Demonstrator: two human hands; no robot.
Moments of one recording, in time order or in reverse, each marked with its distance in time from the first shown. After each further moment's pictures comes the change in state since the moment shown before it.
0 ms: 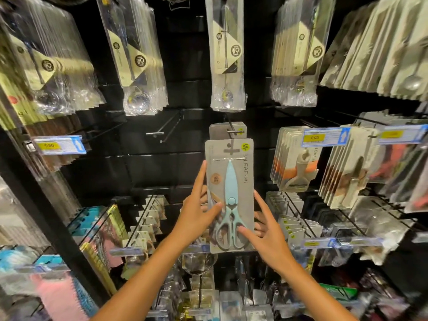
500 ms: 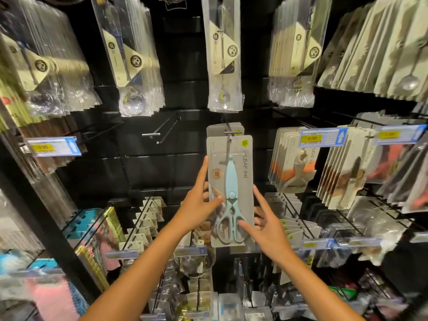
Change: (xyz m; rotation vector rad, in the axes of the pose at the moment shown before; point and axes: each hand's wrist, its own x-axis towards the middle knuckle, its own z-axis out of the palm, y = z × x) left_hand 0.030 -0.005 -0.002 -0.012 -0.129 -0.042; right_hand 0.017 0.005 -0.009 -0.020 0.003 0.013
